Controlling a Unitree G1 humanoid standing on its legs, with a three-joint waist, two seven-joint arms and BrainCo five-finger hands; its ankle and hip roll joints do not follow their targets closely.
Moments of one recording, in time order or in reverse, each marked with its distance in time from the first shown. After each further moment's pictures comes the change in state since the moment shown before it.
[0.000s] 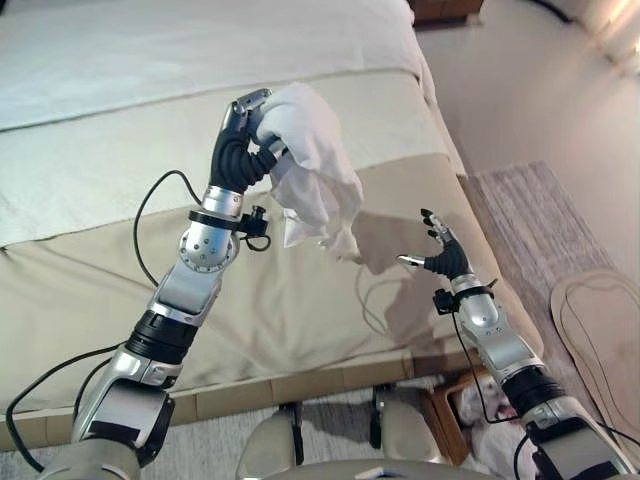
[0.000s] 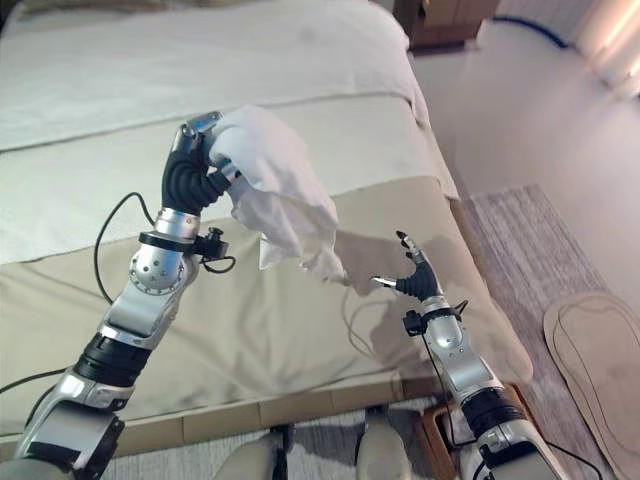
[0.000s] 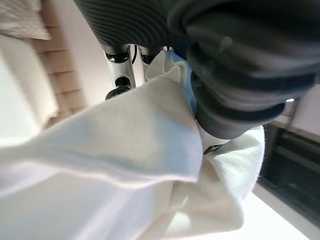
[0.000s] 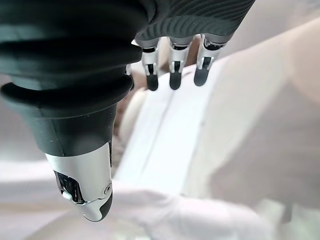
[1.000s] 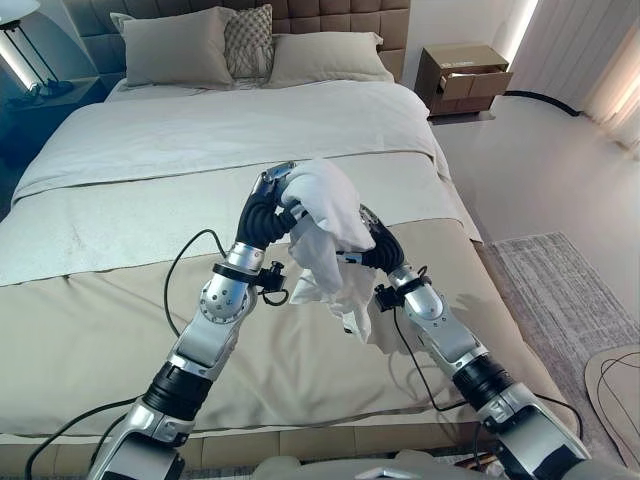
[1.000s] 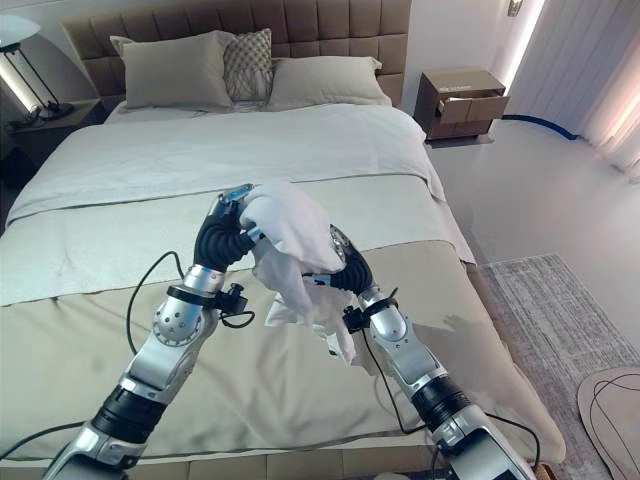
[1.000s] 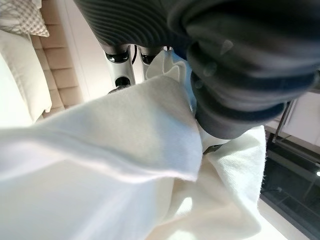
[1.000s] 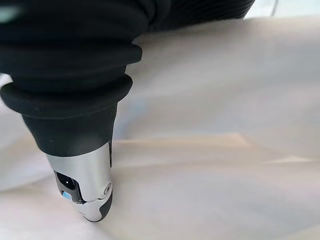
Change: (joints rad) left arm 0.239 -0.107 -0.042 -0.057 -0.026 0.025 -0.092; right arm -0.085 0.132 0.189 -0.102 0.205 0.013 0.135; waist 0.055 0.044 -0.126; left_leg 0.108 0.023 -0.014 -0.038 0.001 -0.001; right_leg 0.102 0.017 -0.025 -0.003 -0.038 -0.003
